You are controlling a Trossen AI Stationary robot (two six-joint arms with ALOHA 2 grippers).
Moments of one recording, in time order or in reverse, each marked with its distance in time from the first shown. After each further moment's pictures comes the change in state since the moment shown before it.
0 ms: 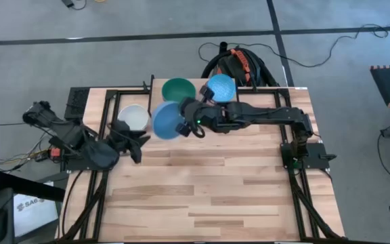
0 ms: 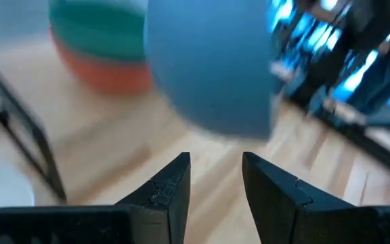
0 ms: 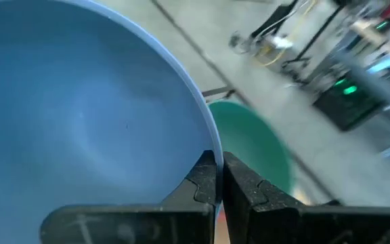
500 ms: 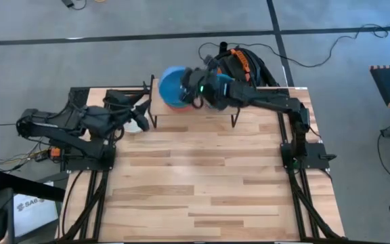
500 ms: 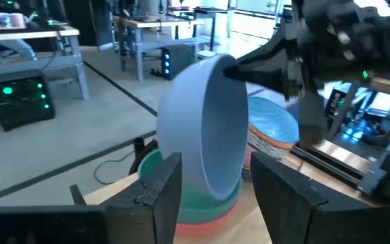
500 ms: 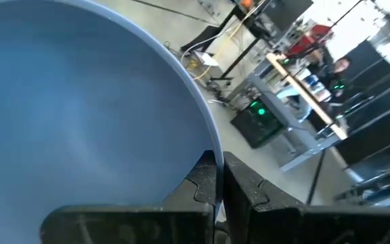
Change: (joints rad) left arm 0.347 0.000 0.099 0.388 -0.075 0.676; right arm -0.194 -0.003 0.023 0.199 0.130 -0.427
